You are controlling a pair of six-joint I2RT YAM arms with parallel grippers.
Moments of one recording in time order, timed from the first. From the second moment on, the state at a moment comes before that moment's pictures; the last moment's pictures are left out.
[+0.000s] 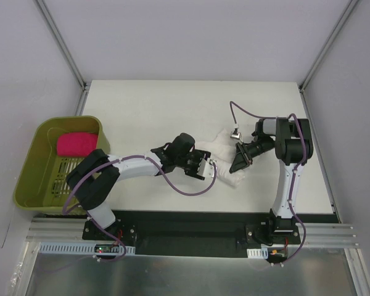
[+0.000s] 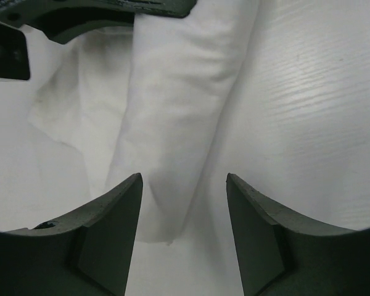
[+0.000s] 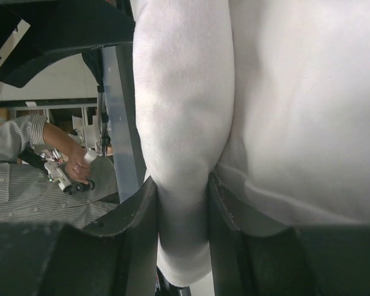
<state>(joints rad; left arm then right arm) -0.86 1.66 0.92 0.02 0.46 0.95 0.04 2.26 1.37 -1.47 -1.08 -1.11</state>
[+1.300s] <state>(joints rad) -0.88 2.19 1.77 -1.09 0.60 1.18 -0.35 1.35 1.15 -0.68 -0.68 -0.74</state>
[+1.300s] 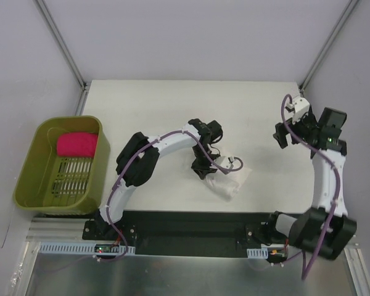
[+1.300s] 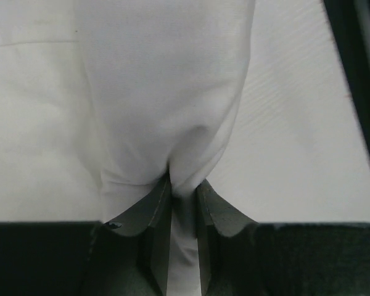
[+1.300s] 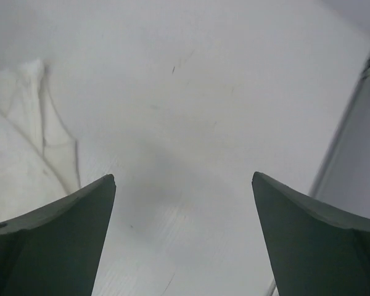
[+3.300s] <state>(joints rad) -0.71 2.36 1.92 -1.19 0.94 0.44 0.57 1.23 0.62 -0.44 -0.46 -1.07</state>
